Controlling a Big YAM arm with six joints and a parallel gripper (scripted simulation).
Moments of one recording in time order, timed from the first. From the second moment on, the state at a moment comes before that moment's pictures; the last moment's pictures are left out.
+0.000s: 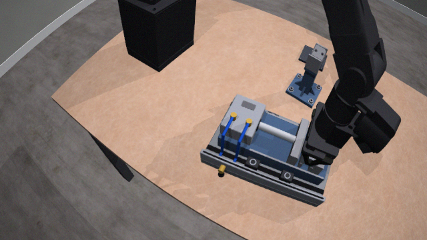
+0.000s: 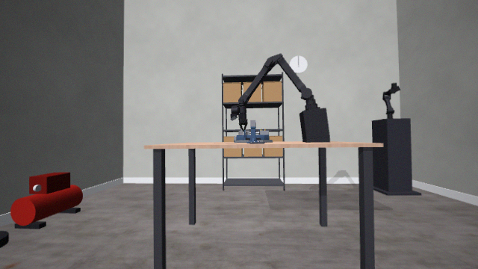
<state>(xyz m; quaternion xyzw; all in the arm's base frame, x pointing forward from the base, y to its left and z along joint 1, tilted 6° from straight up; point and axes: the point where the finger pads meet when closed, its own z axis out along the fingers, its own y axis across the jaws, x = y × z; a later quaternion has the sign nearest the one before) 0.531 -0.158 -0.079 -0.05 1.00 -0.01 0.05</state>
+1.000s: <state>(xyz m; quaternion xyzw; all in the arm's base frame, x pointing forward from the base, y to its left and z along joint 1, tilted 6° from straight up) 0.531 -0.158 -0.079 -0.05 1.00 -0.01 0.05</state>
